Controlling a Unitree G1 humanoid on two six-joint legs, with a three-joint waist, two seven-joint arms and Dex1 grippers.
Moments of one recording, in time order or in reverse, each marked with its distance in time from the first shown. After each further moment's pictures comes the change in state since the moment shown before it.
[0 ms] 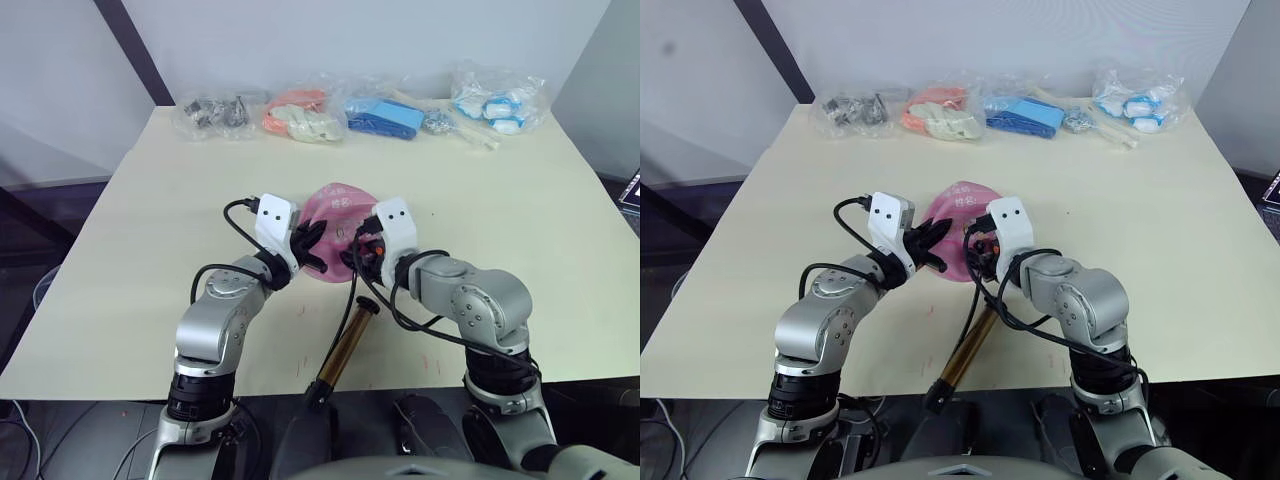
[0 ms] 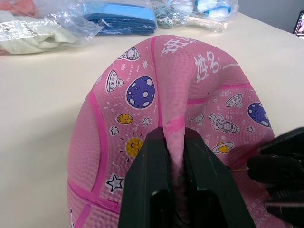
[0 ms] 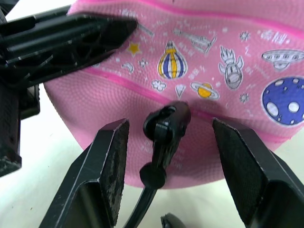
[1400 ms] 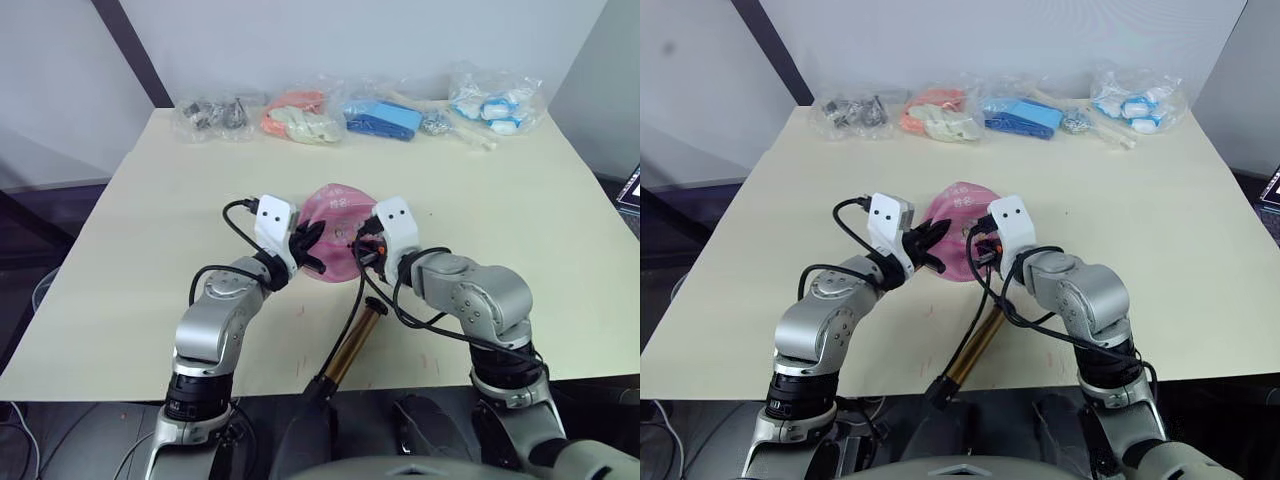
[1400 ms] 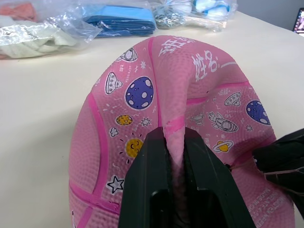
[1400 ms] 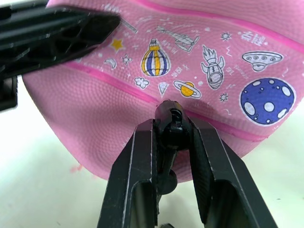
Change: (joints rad) left arm -0.008 0.024 -0.011 0.028 0.001 -0.032 -0.019; right arm -0.055 -0.141 0.090 0.029 -0.026 -0.017 0.067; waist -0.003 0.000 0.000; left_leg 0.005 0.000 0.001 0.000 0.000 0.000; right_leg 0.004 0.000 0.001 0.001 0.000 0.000
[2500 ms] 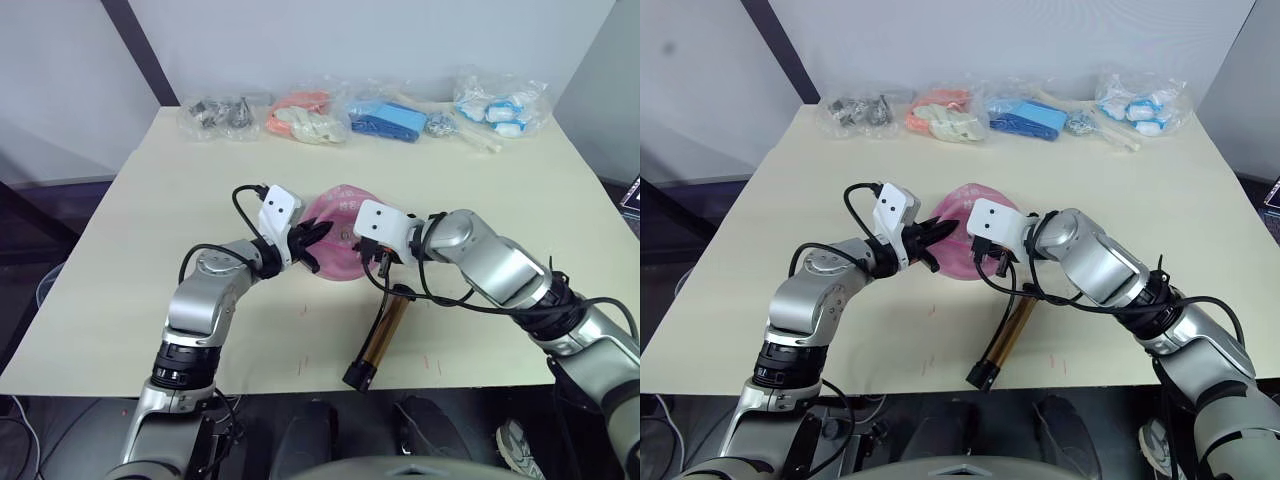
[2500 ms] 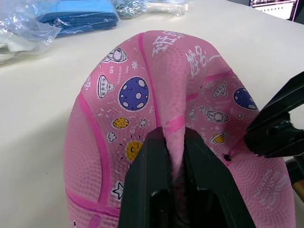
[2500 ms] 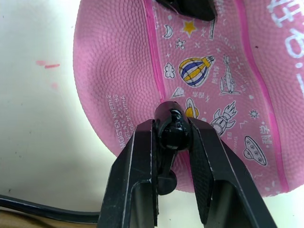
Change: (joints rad) left arm -0.111 0.114 -0.034 0.144 -0.002 -0.050 -0.235; right arm -0.284 -0.407 0.428 0.178 -0.243 -0.367 0.576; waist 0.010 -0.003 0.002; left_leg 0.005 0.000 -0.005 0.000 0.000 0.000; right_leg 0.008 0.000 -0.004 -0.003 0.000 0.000
